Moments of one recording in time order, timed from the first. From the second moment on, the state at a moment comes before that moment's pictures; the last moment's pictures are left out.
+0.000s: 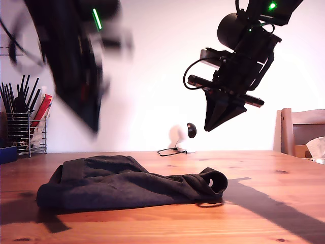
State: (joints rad) left arm -0.61 1.50 1.16 -0.66 -0.04 0.26; right arm 0.36 1.81 1.39 -0.51 -0.23 0.03
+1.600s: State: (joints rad) left arm -0.28 1.43 0.93 -0.36 0.60 0.13; right arm 0.40 1.14 0.86 -0.47 -0.27 0.38
